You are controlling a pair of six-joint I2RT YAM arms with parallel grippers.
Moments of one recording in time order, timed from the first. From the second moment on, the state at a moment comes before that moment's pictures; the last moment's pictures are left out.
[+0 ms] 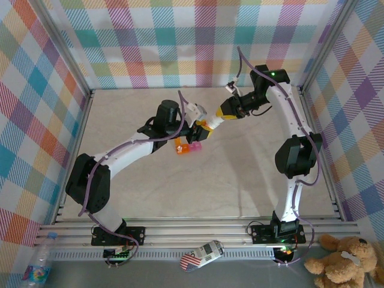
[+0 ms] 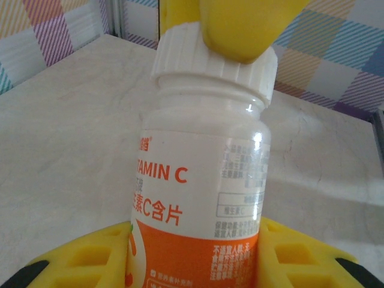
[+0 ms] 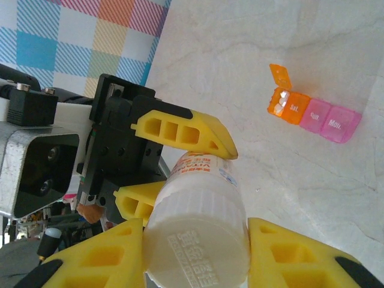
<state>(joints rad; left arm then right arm) -0.58 1.65 1.22 -0.02 0.60 0.14 0.21 2.03 2.16 -1.55 -1.01 -0.22</state>
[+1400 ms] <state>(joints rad) -0.59 1.66 1.17 0.16 0.48 0.14 0.26 2.07 2.25 -1.42 -0.94 0.02</state>
